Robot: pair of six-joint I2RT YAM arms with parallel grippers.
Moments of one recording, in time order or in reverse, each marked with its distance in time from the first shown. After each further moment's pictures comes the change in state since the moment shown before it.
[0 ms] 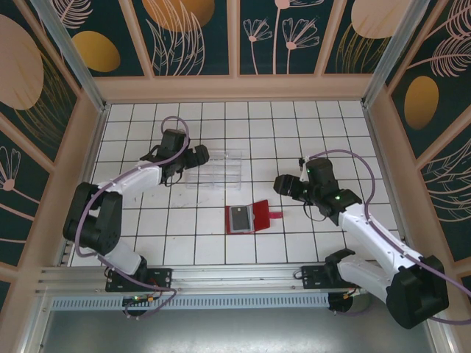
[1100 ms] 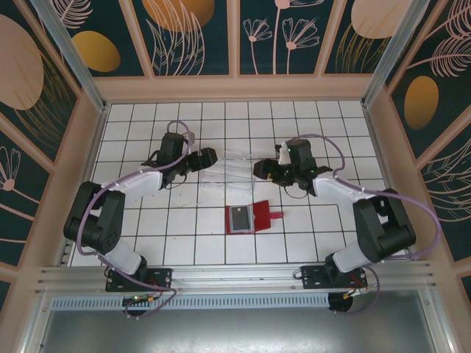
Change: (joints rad) left arm 0.000 0.002 -0.097 0.204 0.258 -0.038; right arm -0.014 0.535 0.189 0.344 -0.307 0.020
